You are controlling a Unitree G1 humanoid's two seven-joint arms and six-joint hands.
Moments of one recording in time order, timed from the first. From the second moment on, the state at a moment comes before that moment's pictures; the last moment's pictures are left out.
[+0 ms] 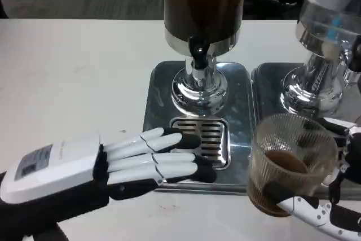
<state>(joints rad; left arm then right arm) 0.08 0.81 0.02 0.03 -0.38 -1.13 -0.95 0.62 -0.01 0.03 -0.32 -0.34 -0.57 -0.22</state>
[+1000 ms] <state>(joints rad) 0.08 0.83 0.02 0.03 -0.38 -1.14 -0.95 0.62 -0.01 0.02 -0.32 -0.33 -0.57 -0.22</state>
